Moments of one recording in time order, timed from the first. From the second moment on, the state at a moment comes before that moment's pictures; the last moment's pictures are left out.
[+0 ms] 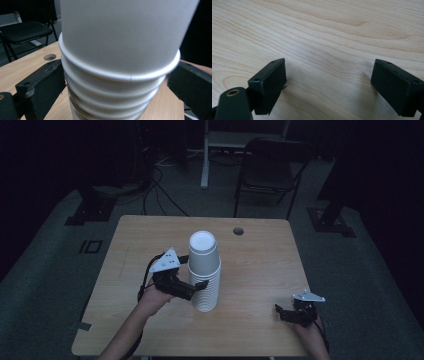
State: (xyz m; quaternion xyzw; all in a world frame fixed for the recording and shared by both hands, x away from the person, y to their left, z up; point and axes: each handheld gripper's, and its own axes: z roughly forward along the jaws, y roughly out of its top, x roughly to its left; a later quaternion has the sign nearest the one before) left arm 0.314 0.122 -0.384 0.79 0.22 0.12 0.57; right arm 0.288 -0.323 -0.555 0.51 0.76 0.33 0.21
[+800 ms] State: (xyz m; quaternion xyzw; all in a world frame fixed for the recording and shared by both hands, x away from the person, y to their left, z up) left arm 0.323 0.114 -0.388 0.78 0.20 0.12 0.58; right arm 0.286 -0.322 -0.554 0.50 0.77 0.34 0.21
